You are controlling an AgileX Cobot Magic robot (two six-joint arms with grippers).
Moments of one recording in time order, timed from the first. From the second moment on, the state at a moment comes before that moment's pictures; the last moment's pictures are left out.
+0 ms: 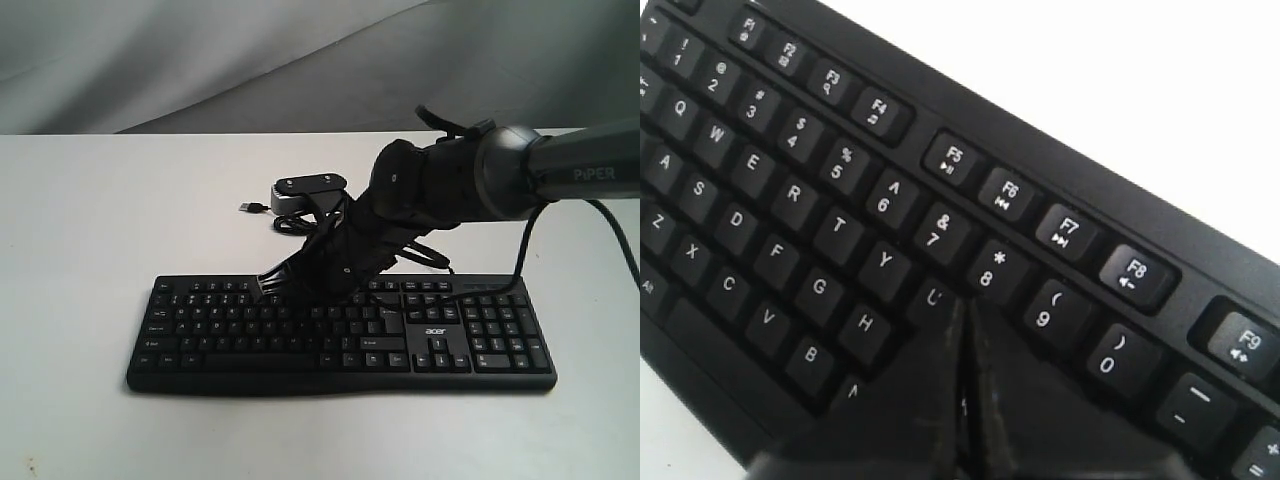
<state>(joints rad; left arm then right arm) 0.15 0.00 0.00 0.07 0.29 -0.12 0.62 2.06 -1.29 0.56 0.51 -0.32</state>
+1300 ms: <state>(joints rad) 0.15 0.00 0.00 0.07 0.29 -0.12 0.66 2.00 -1.29 0.57 0.50 -0.34</state>
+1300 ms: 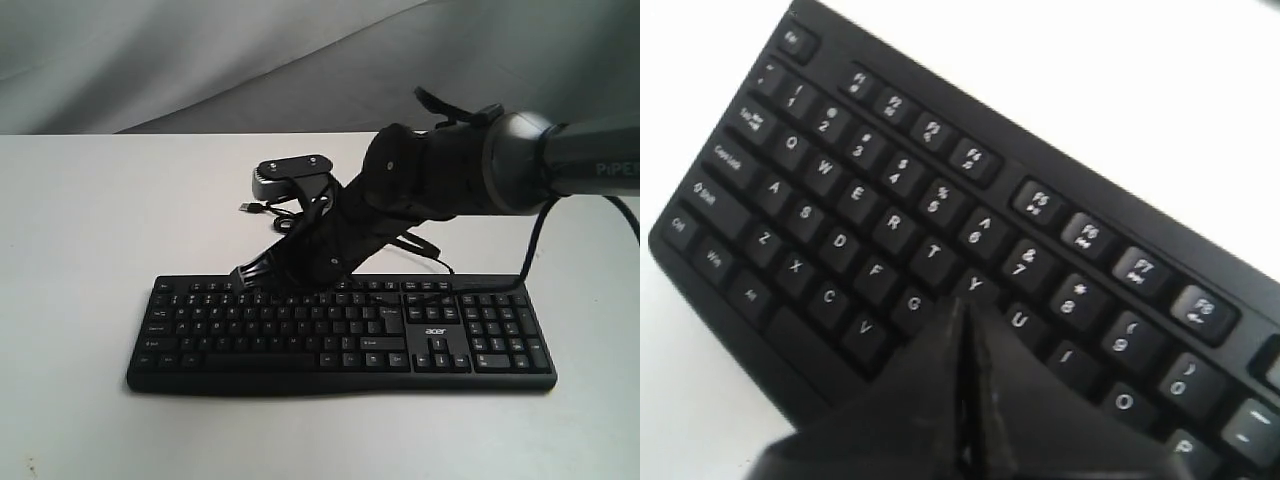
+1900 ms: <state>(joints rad) 0.15 0.00 0.00 0.07 0.29 -0.12 0.71 2.00 -1.27 0.55 0.50 -0.31</state>
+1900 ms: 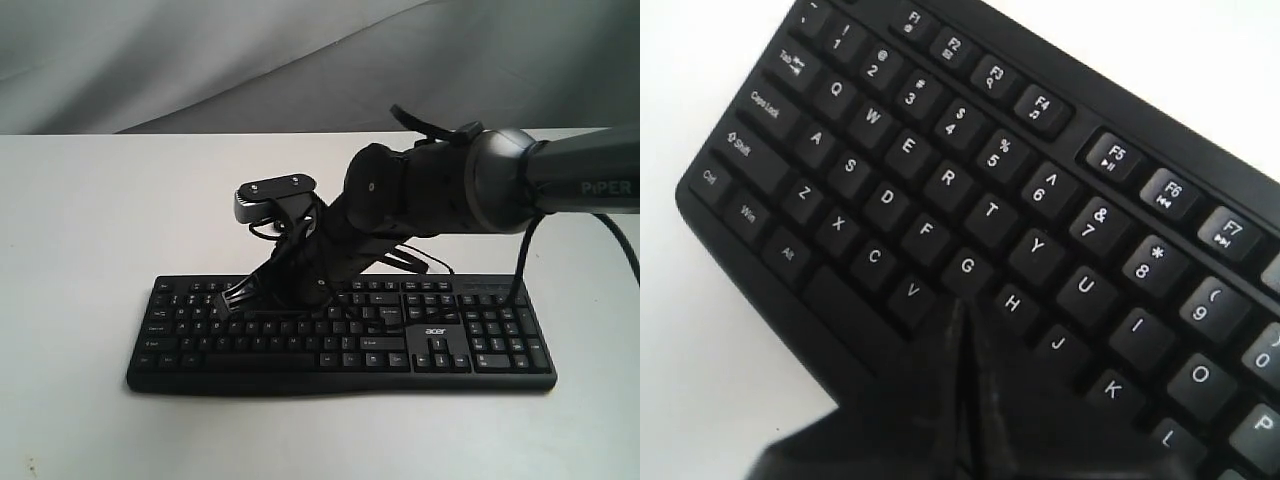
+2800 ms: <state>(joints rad) 0.15 0.00 0.00 0.07 0.29 -0.12 0.72 2.03 -1.27 0.56 0.49 -0.32</state>
